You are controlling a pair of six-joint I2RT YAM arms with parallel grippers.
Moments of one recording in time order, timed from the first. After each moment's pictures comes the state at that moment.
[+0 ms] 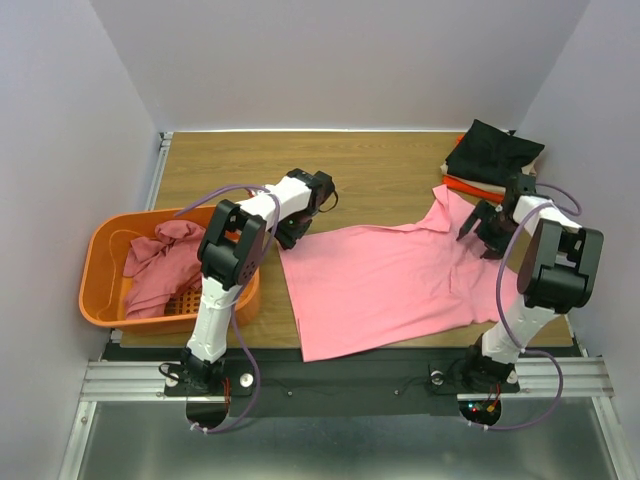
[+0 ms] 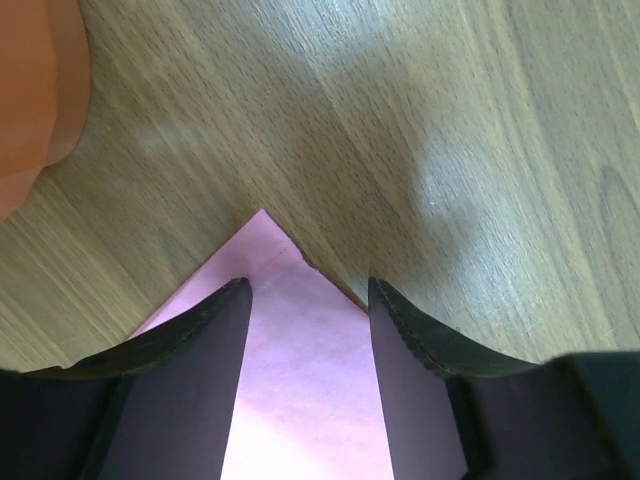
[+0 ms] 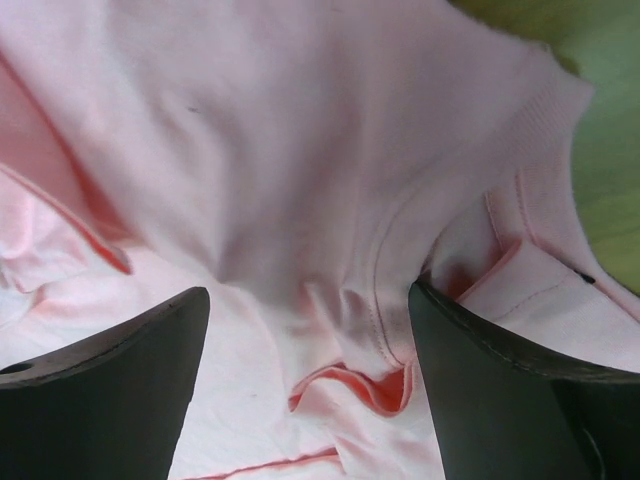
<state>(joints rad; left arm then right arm) -0.58 2.18 1.72 -1.17 -0.50 -1.63 -0.30 1.79 1.17 -0.66 -0.14 0.39</state>
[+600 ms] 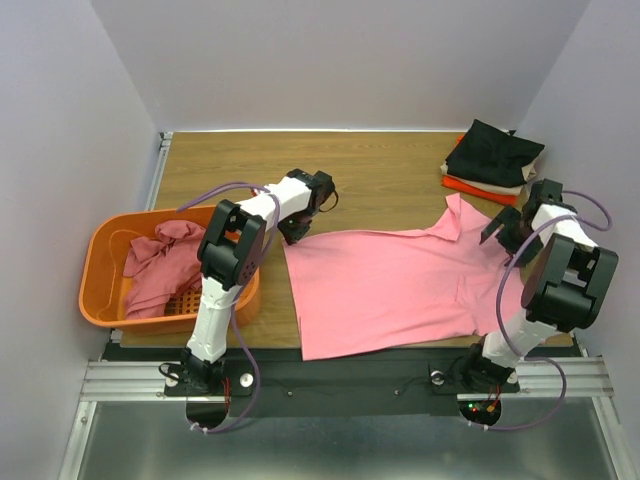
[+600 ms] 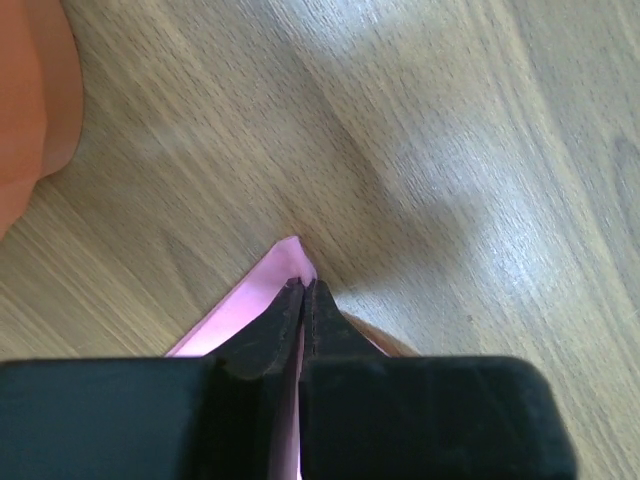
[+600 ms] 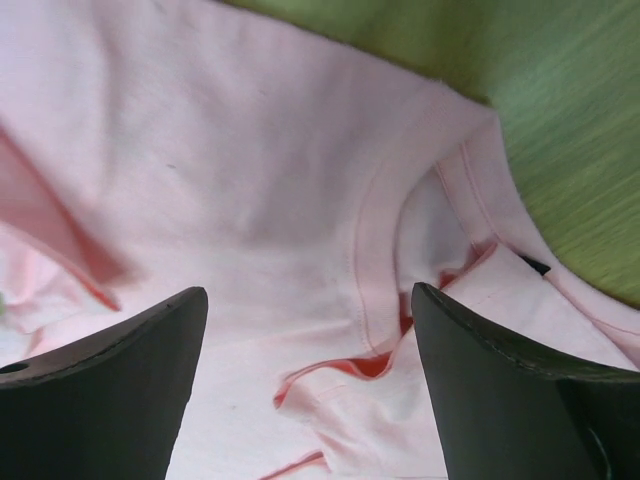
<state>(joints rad) -0.58 2.18 1.72 -1.15 -0.48 -1.55 -0.42 1.66 1.09 -0.68 -0.03 0.41</state>
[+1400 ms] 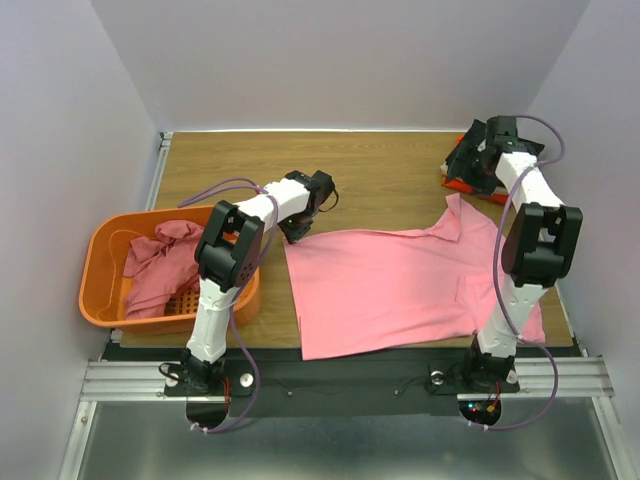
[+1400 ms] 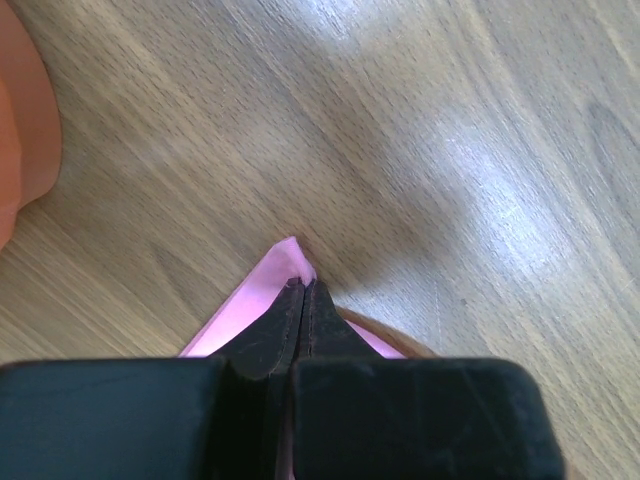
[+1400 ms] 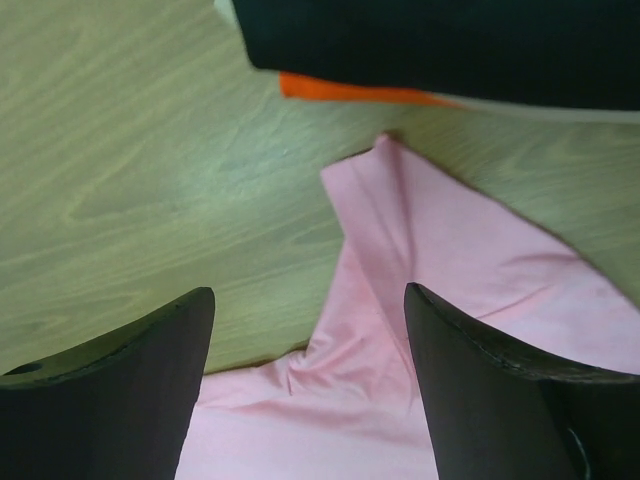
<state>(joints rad) -0.58 2.15 1.67 -1.08 -0.48 -1.44 -0.14 1.96 1.70 -0.70 -0.08 0.36</state>
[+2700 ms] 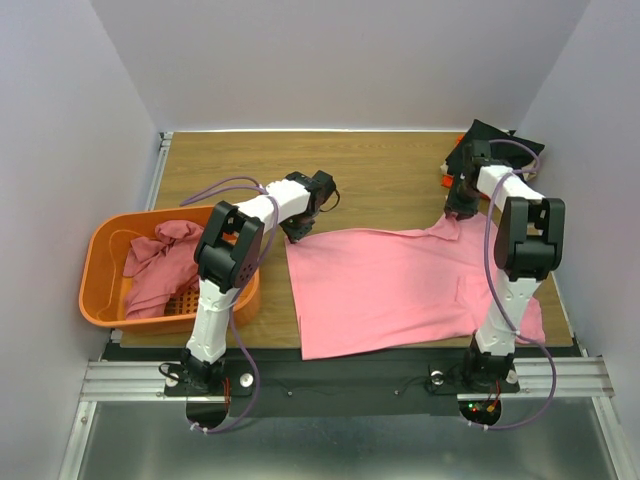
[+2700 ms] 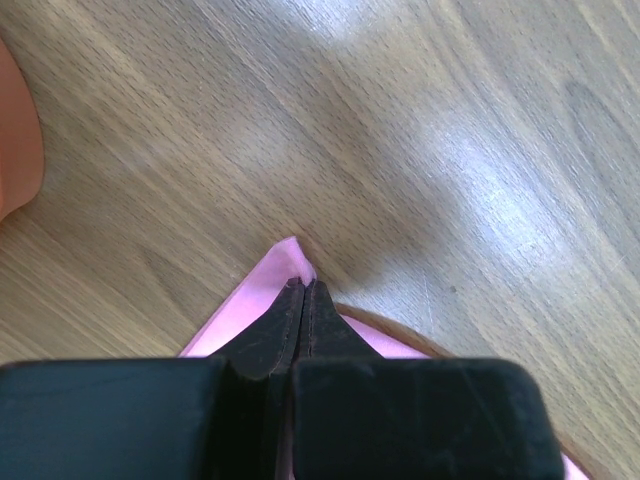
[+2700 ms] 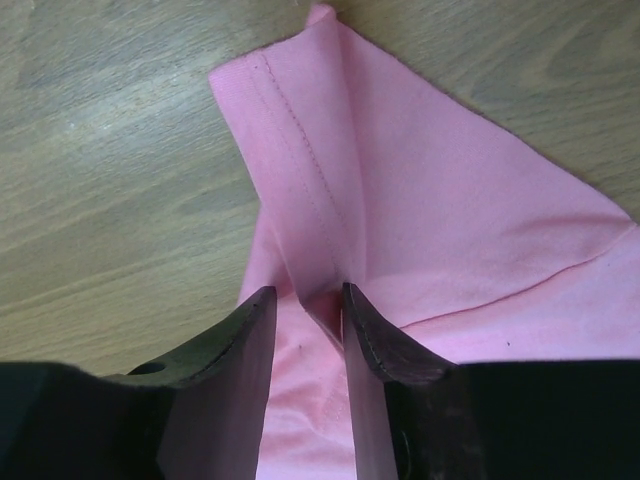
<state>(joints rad) -0.59 2.15 1.66 -1.05 -0.48 -1.39 -0.07 2.04 1.54 -0.69 0.08 0.30</state>
